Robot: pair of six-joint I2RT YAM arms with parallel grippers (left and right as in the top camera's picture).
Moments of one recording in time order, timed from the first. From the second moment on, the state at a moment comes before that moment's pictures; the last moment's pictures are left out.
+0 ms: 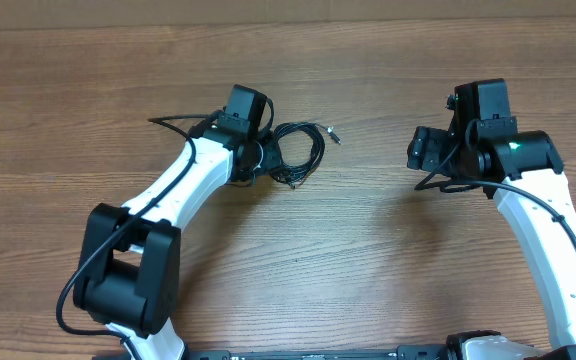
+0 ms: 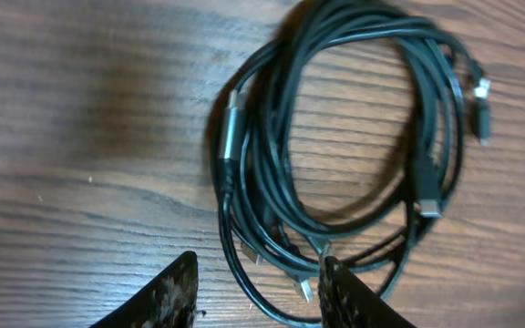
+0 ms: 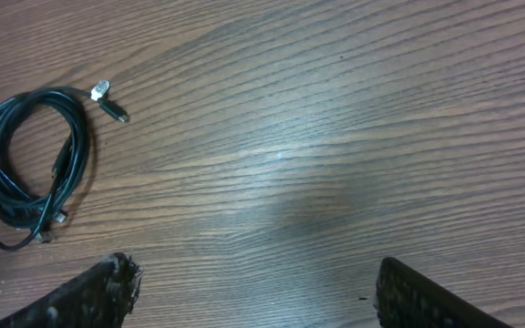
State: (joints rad) left arm -0.36 1.86 1.27 -0.59 0.14 -0.68; right arm 0.12 1.42 1.25 -0.95 0.01 0.34
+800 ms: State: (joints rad) left arm -0.37 1.95 1.33 -0.58 0.20 -0.62; right arm 0.12 1.42 1.25 -0.93 -0.11 0.35
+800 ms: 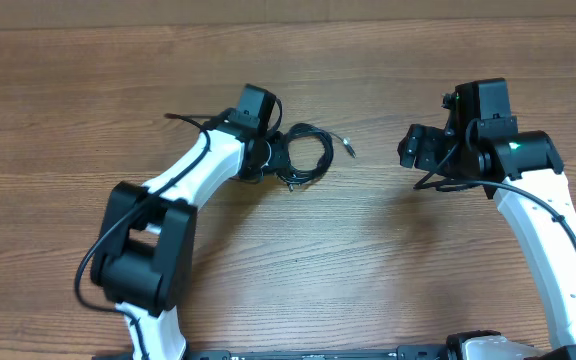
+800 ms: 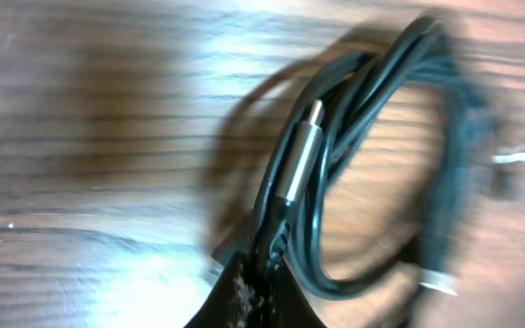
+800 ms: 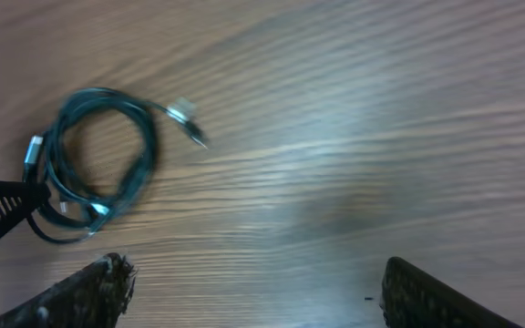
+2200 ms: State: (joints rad) left arm -0.32 1.63 1.41 -0.54 0.84 -0.44; right arm 0.34 1.53 1.25 -0.49 -0.55 0.69
